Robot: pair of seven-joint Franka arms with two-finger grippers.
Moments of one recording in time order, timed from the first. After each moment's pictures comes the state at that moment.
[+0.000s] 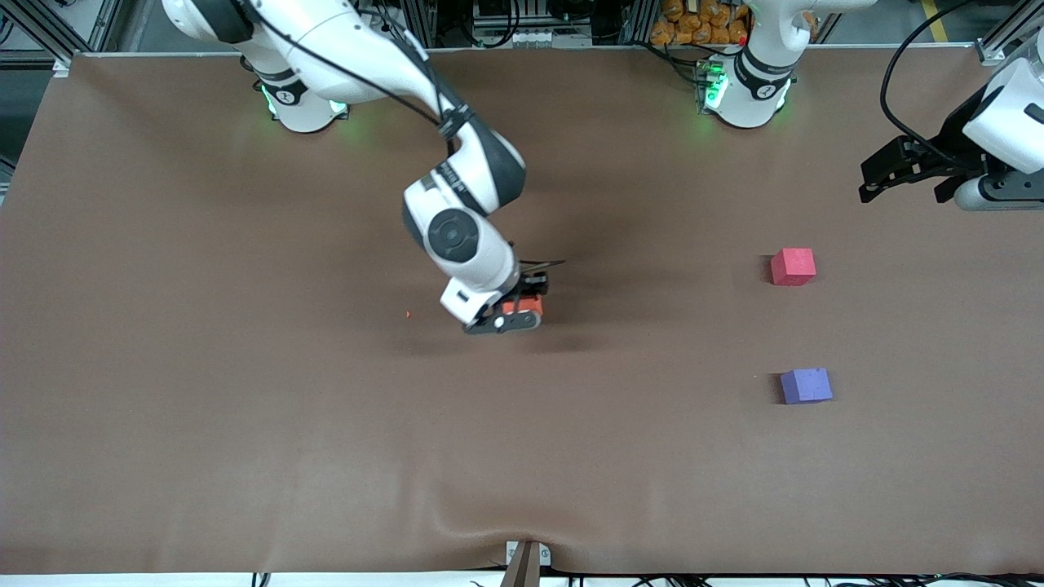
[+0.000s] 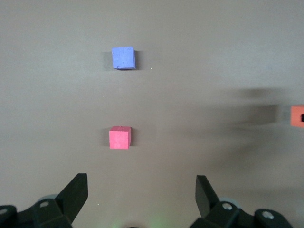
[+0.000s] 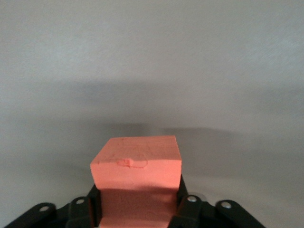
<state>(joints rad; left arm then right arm) -0.07 -0.03 -0.05 -1.54 -0.02 1.50 -0.13 0.75 0.72 -0.02 -1.41 0.30 2.20 0.52</state>
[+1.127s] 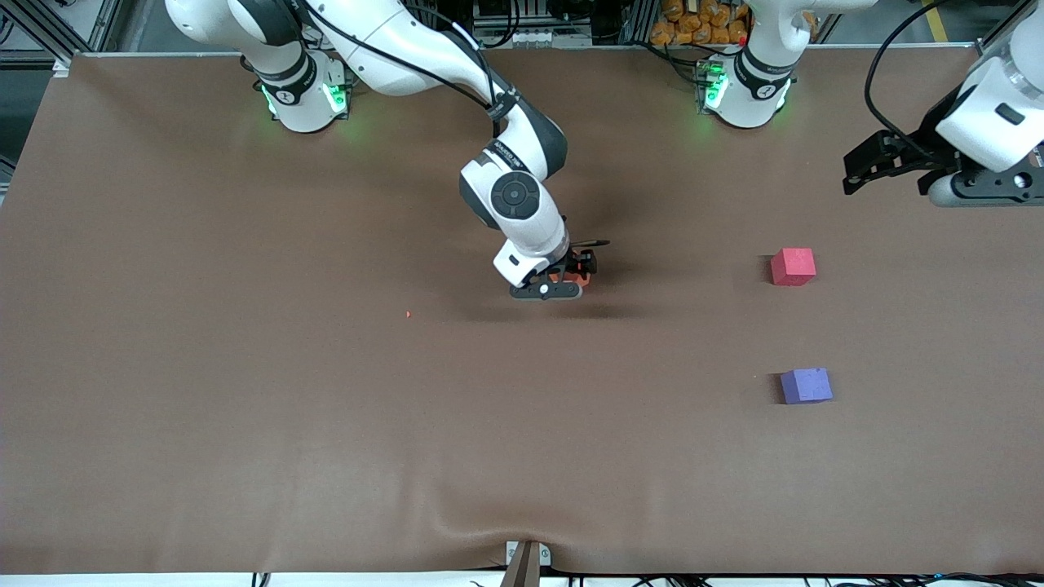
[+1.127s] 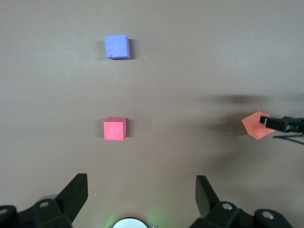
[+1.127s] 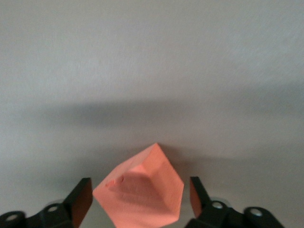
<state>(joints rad) -0.11 -0.02 -0.06 -1.54 -0.02 1.46 -0.16 0.86 0.79 -0.04 -1.42 0.30 2.37 0.72</state>
